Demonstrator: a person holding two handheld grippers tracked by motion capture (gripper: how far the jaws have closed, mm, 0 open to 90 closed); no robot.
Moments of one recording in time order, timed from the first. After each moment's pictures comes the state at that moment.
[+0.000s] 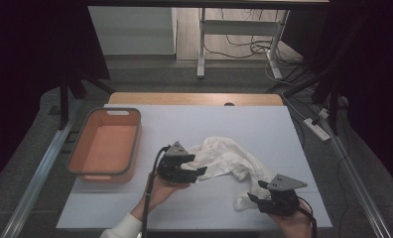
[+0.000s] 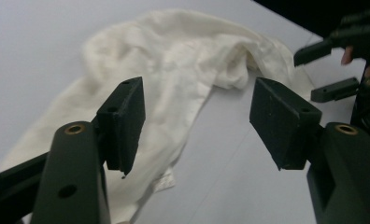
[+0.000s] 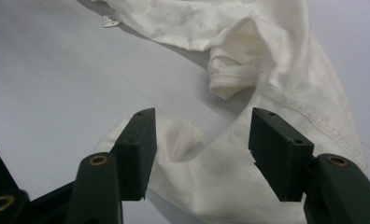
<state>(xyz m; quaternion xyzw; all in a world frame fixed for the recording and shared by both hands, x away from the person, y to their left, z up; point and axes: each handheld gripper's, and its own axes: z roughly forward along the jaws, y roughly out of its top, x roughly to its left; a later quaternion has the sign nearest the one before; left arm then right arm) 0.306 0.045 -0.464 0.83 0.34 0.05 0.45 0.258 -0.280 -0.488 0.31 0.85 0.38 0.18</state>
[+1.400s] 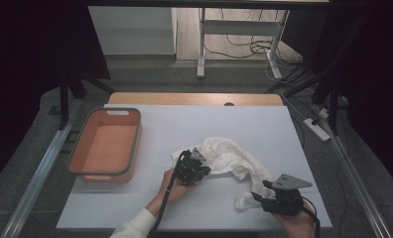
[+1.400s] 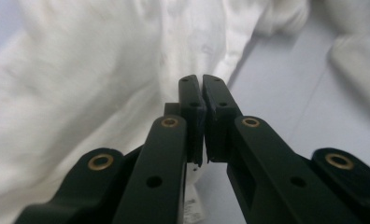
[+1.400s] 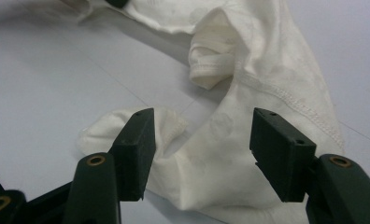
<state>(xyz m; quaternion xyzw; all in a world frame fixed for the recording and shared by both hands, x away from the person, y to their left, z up) 0.332 0.026 -0.502 0.86 0.34 0.06 0.38 0.260 -0.292 -0.490 0.34 0.84 0.38 0.18</state>
